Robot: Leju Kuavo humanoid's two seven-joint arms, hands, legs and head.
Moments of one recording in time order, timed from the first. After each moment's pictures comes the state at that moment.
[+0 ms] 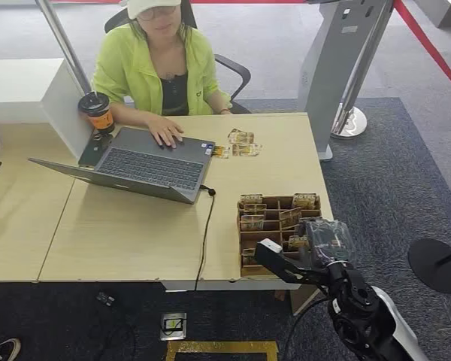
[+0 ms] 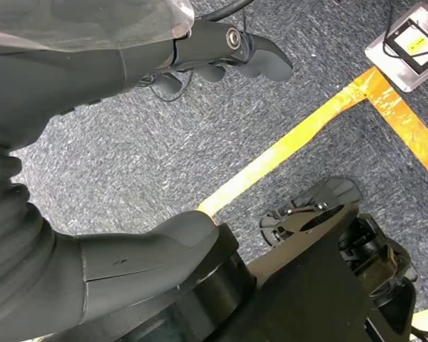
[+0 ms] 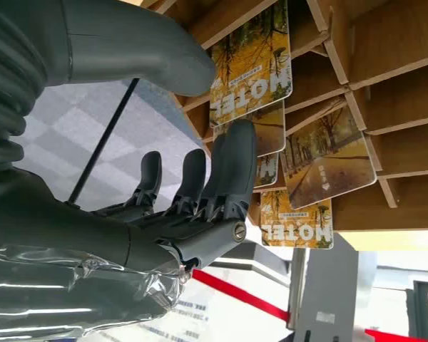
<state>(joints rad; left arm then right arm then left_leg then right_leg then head) -0.11 0.01 -0.94 -0.21 0.30 0.23 0.01 -0.15 -0.16 0.54 -1.73 1.14 0.15 0.52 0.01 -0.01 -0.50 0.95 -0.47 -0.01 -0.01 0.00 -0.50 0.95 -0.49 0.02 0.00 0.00</state>
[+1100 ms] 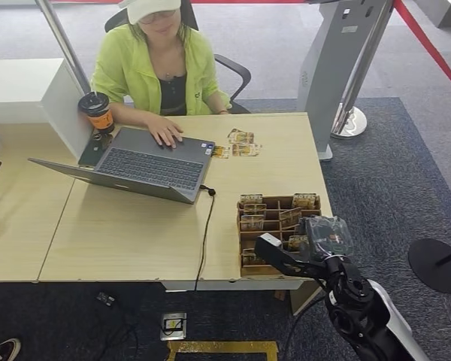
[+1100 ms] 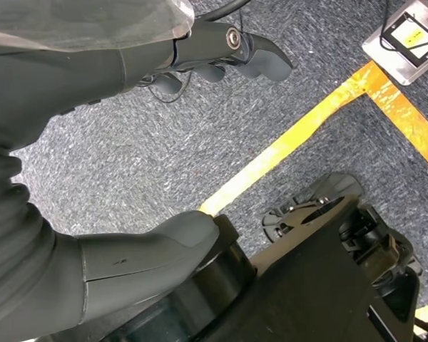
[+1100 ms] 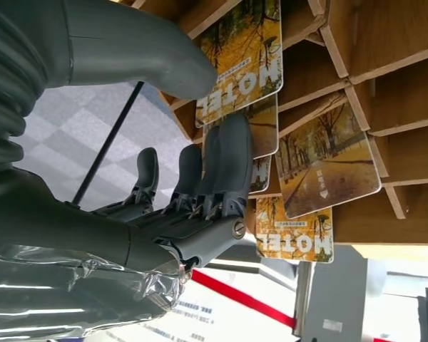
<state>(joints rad) -0.11 0.01 -0.96 -0.21 0.29 0.22 0.01 -0.19 -0.14 0.54 -1.65 1.14 0.14 0.52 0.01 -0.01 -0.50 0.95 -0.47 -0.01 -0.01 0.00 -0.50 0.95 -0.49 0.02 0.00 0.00</state>
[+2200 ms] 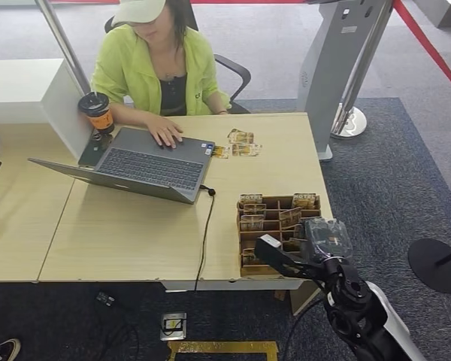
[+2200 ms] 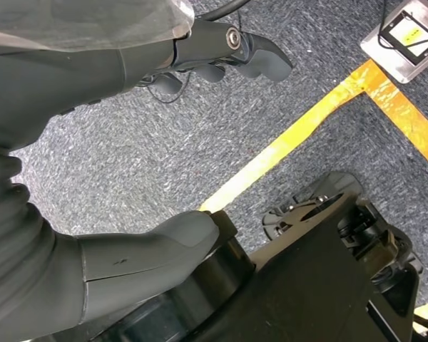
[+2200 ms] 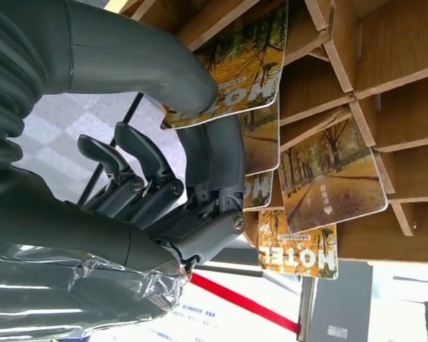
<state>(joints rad) -0.11 0.00 -0.96 -0.21 0.29 0.23 0.02 -0.19 -0.13 0.54 -1.63 1.15 0.13 0.52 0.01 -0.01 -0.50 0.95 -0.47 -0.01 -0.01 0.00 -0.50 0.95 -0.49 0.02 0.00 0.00</state>
